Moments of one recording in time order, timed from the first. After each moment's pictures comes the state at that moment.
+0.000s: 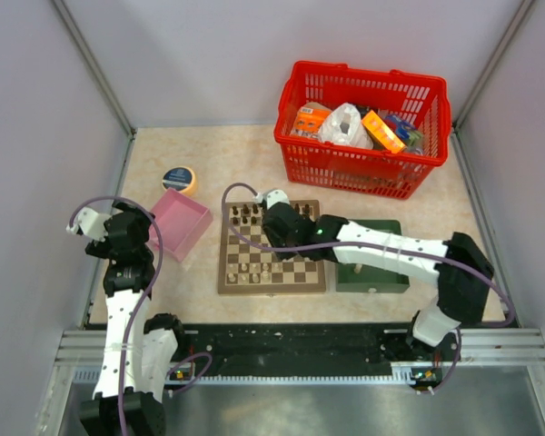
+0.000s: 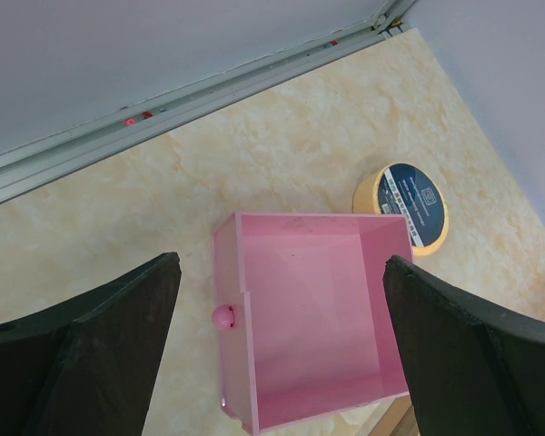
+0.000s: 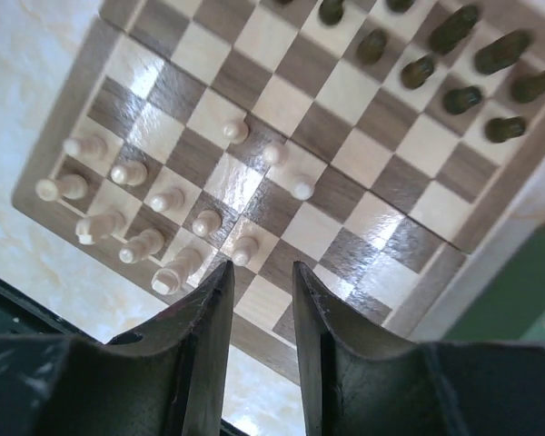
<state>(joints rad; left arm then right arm) 0.18 0.70 0.58 -0.26 -0.50 -0.71 1.08 1.65 1.26 -0.53 0.28 0.40</state>
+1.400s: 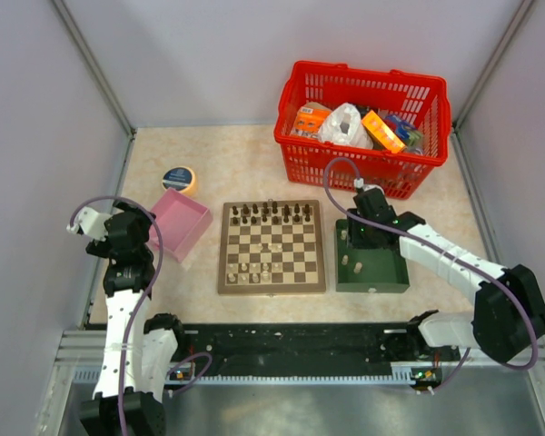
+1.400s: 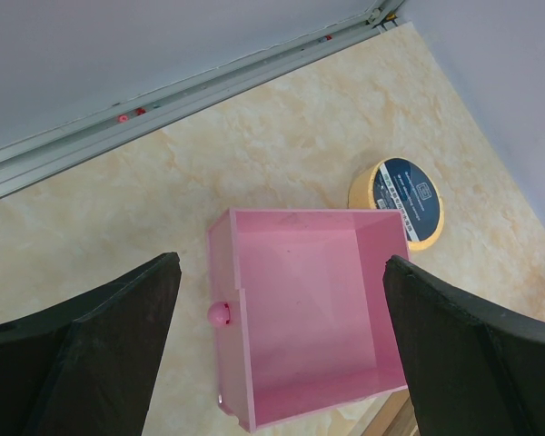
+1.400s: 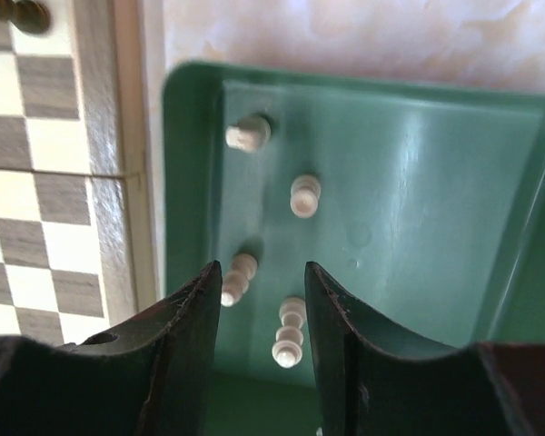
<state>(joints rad) 0.18 0.70 0.58 -0.26 -0.49 -0.71 0.51 1.28 0.83 -0.51 0.15 0.45</state>
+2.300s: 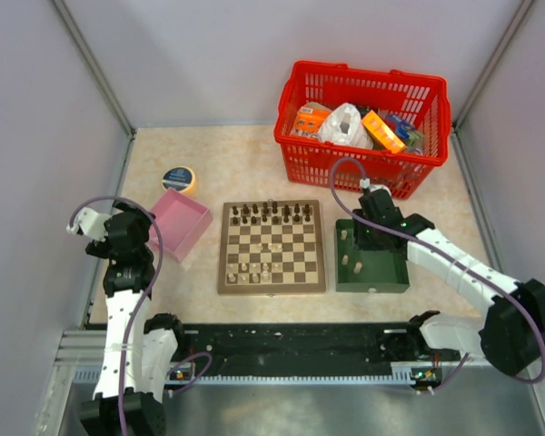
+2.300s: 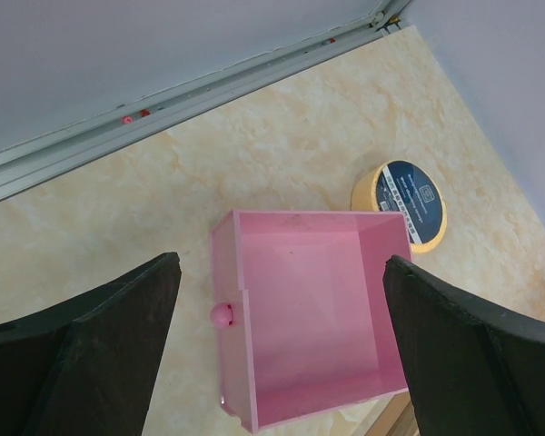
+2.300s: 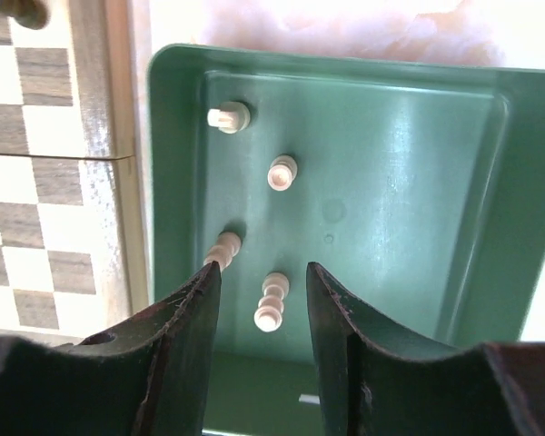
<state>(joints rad) 0.18 0.70 0.58 -0.27 -0.50 -0.71 0.51 1.24 0.82 -0.58 0.18 0.45</state>
